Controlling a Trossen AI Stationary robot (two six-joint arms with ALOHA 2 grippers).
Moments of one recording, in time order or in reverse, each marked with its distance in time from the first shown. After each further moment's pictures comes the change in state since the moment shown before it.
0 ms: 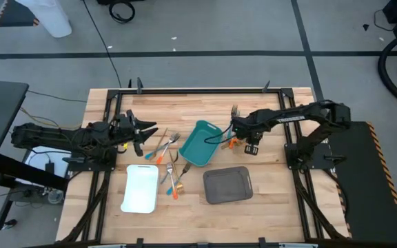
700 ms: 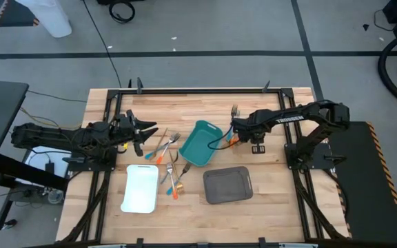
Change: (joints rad) left arm 0.000 0.000 0.000 -0.003 0.000 0.000; right arm -0.003 0.007 -0.001 -0.056 0.098 -0.252
